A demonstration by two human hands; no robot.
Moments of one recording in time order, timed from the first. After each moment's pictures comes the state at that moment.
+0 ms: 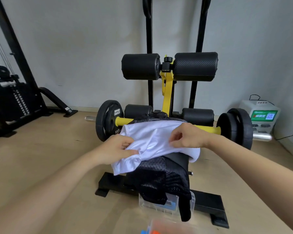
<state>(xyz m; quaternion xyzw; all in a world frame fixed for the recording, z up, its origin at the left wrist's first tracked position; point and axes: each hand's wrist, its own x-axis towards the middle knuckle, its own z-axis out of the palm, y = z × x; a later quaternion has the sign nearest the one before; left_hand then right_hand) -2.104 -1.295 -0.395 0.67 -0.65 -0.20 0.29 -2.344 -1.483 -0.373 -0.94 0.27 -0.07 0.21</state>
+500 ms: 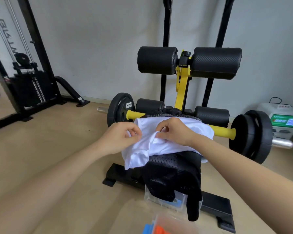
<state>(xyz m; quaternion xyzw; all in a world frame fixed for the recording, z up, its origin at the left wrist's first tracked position) -2.098 -1.276 -0.385 0.72 -0.59 -0.09 0.35 -2.265 -1.458 -0.392 -0.92 0.17 -0.19 0.28</state>
